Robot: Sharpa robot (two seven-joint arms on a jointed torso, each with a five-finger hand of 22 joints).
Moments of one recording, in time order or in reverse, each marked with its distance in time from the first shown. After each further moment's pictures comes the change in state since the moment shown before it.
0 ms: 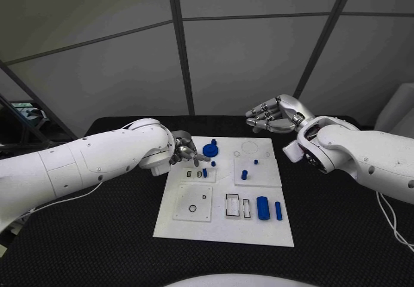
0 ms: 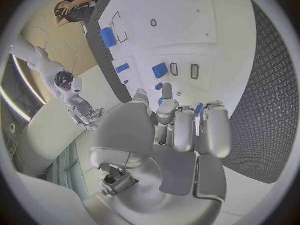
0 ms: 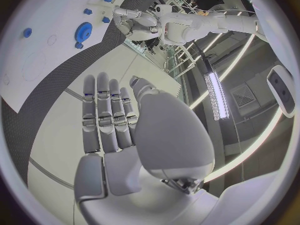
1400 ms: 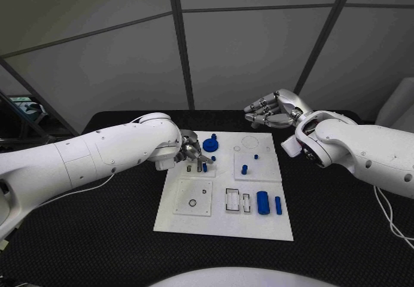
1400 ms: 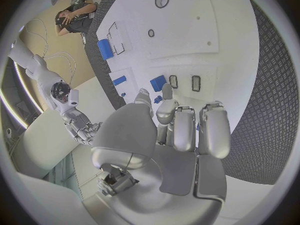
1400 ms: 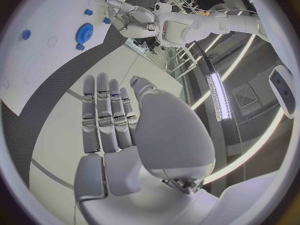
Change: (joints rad) left arm 0.001 0.072 -0.011 -0.072 -0.022 0.129 -0.013; left_hand 0.037 0.025 -0.006 -0.006 0.005 -0.018 -0.004 0.026 0.053 -0.004 -0.004 0.000 -0.001 0.000 0.000 -0.004 0.000 0.000 0.004 -0.004 0.008 0.015; right arm 0.000 0.018 -0.001 -0.013 -0.002 0.001 -0.018; right_hand -0.009 -0.007 0.000 0.000 0.037 -0.004 0.004 0.000 0.000 0.000 0.000 0.000 -0.019 0.004 0.004 -0.025 -0.012 0.000 0.004 0.004 -0.021 -0.015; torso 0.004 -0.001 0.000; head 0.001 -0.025
